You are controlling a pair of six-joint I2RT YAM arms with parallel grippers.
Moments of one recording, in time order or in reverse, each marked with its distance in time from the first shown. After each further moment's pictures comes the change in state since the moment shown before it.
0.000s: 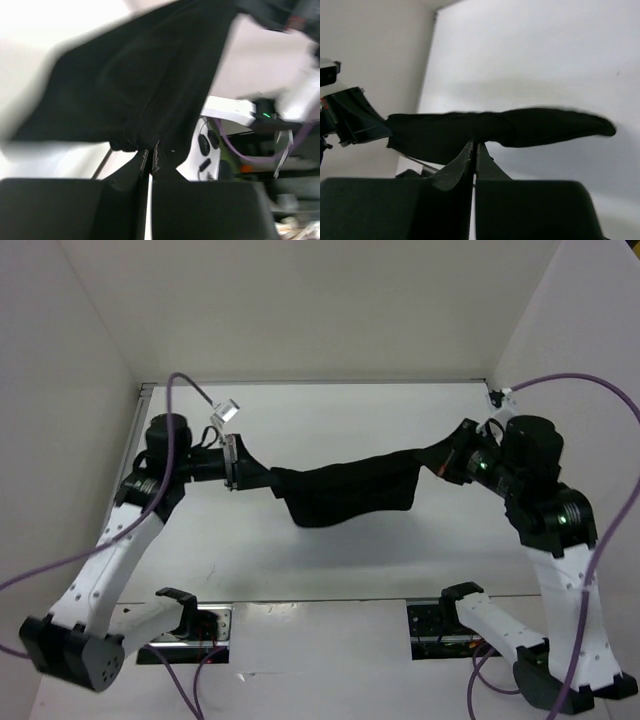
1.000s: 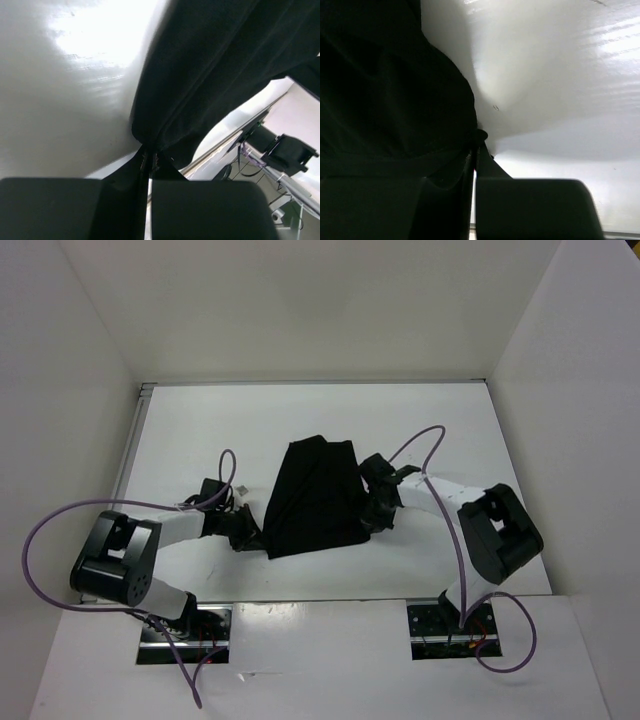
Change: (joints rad) left arm 0.027 0.382 -0.572 0.252 -0.330 -0.112; right arm 0.324 0.698 -0.546 0.332 0.269 0.275
